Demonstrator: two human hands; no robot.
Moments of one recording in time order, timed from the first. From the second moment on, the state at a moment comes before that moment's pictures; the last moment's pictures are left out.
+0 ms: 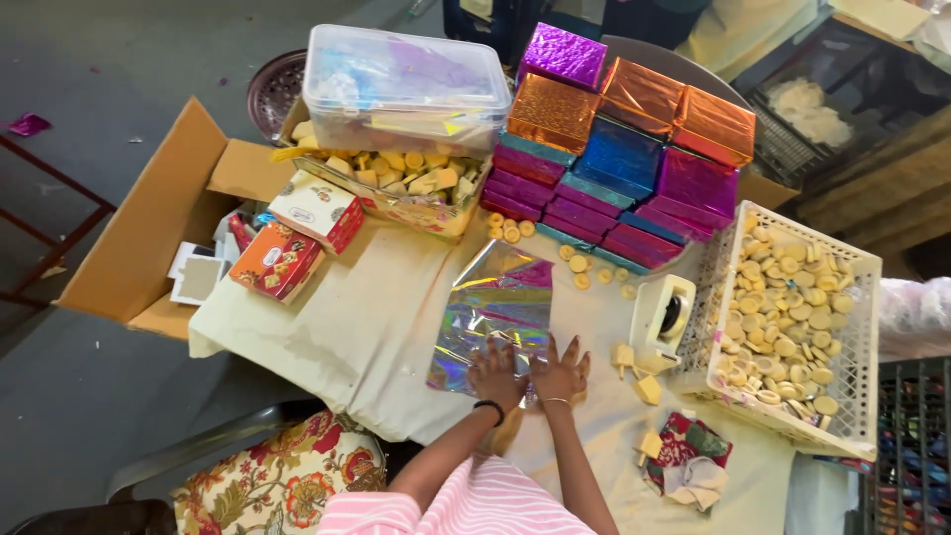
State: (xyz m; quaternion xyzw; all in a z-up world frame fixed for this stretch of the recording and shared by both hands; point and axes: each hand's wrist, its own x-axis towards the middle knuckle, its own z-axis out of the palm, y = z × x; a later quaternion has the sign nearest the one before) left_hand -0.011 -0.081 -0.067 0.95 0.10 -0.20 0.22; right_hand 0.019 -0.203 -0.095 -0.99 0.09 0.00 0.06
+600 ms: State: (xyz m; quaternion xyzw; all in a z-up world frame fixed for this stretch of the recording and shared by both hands) left_hand -0.111 0.081 -0.074 0.99 0.04 -0.03 0.12; right_hand 0.038 -0.266 -0.195 -0.99 0.00 0.02 0.10
